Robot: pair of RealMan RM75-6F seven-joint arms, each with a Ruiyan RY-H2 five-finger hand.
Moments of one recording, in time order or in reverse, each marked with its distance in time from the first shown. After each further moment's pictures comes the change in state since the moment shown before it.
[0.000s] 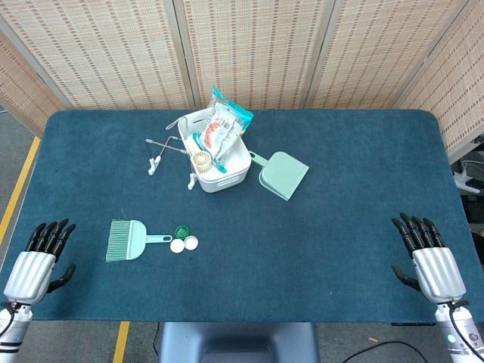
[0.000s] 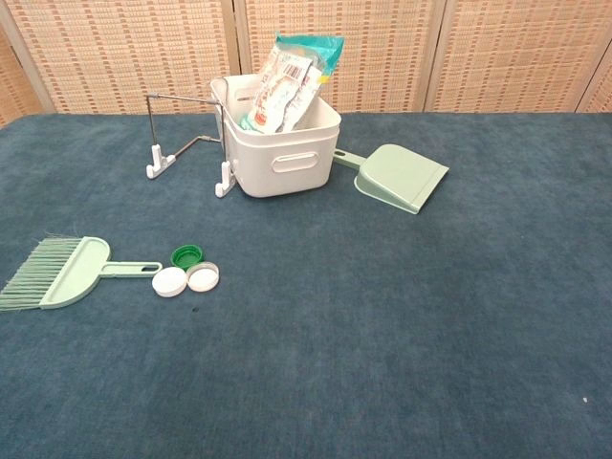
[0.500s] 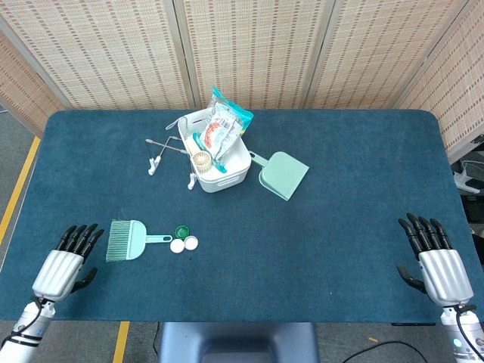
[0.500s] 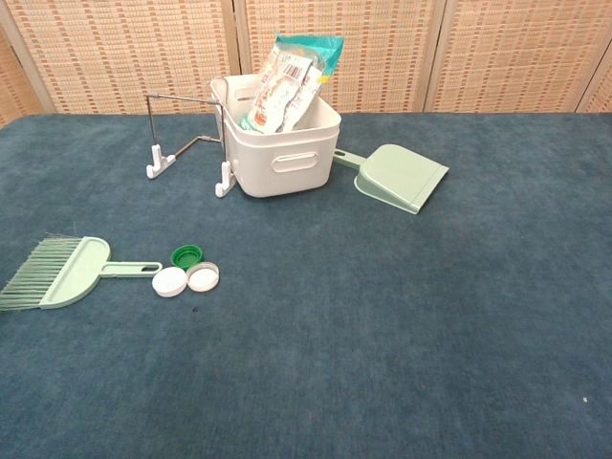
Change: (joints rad) left arm -0.066 -0.056 0.022 -0.006 0.041 -0.106 0.092; right arm -0.021 0.017 -0.002 -0.009 -0.014 0.042 0.003
